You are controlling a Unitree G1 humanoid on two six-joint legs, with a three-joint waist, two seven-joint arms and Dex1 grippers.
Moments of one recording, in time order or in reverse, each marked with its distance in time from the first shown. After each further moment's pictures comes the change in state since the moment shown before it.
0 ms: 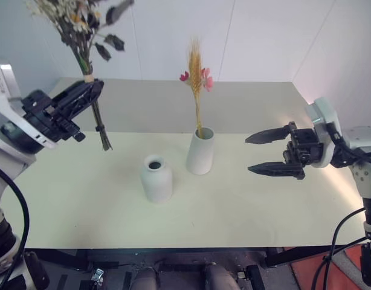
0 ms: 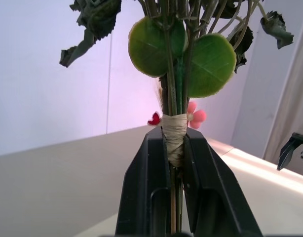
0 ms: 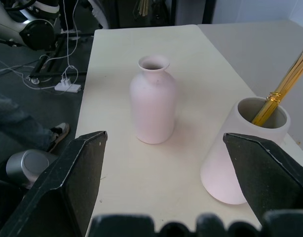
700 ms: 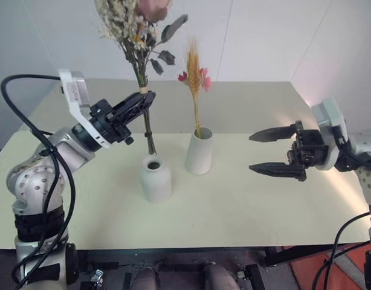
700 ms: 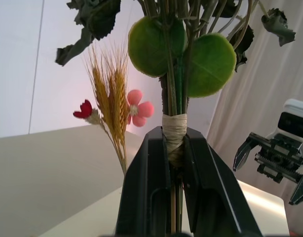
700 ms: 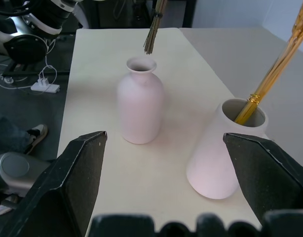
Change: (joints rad) left arm -0.037 -0.206 -0.298 0.122 0.119 -0.128 -0.088; right arm 0.072 -0.006 -0.065 -0.085 0.007 0.005 -0.086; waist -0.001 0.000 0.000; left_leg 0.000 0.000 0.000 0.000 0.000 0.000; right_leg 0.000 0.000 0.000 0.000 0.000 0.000
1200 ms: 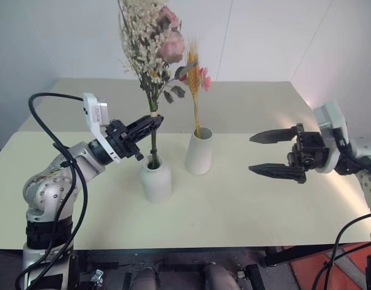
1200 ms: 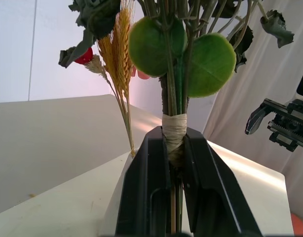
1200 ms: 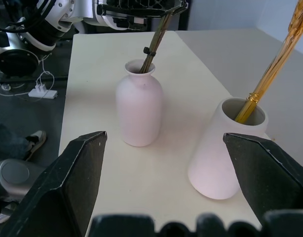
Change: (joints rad) left arm 0.081 -0.017 -0.048 -0.005 0.079 -0.019 -0.033; right arm 0.029 -0.002 -0.011 -0.033 0.034 0.016 -0.037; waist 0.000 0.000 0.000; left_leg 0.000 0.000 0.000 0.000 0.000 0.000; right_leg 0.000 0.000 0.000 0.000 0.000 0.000
